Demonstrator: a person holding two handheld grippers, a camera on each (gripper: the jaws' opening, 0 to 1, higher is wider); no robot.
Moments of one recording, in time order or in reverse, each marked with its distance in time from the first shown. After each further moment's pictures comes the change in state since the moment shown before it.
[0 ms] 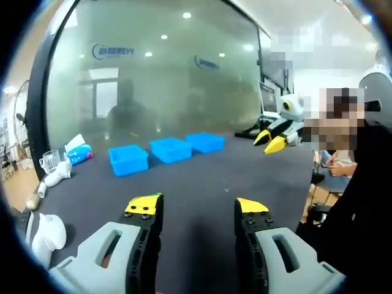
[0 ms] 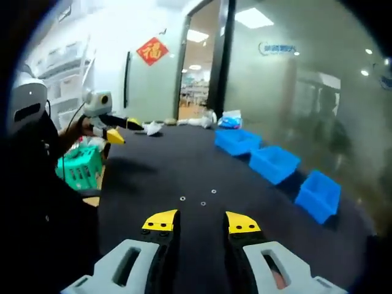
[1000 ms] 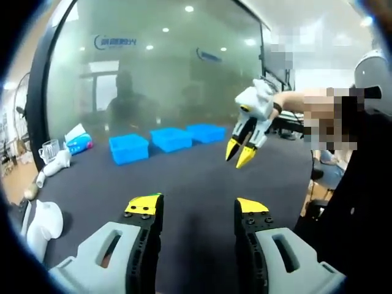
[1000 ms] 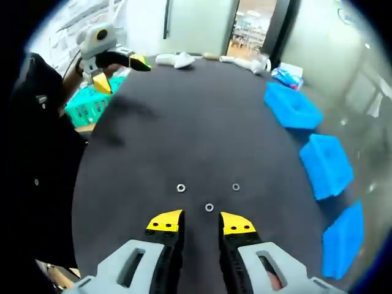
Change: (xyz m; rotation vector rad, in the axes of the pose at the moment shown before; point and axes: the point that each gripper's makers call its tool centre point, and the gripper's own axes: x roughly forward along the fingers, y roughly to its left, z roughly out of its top) left arm -0.003 0.003 -0.022 -0.022 0.046 -0.002; right arm 0.099 0.011 -0.023 -0.269 0.432 0.258
